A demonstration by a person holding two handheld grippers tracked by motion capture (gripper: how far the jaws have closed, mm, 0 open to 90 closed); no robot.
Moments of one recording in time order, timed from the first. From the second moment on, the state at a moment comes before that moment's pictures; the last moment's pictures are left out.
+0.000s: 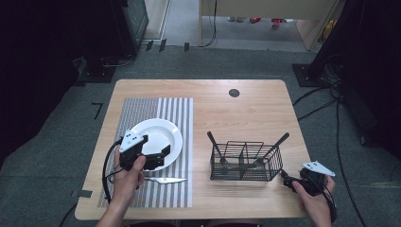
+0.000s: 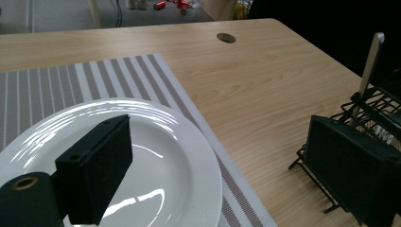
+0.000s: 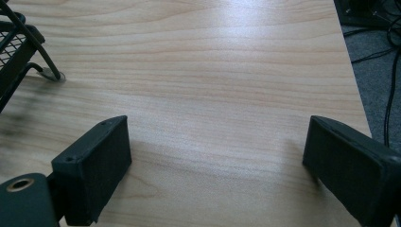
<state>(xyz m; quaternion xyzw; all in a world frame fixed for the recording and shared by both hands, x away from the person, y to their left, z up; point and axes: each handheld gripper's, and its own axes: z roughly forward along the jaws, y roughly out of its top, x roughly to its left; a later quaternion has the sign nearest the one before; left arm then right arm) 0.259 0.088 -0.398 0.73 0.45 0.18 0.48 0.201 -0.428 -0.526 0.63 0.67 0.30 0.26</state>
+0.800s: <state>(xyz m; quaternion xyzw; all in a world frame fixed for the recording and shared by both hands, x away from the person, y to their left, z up) 0.270 0.028 -0.381 0.73 0.42 0.15 0.51 0.201 -0.428 -0.526 0.63 0.66 0.30 0.26</state>
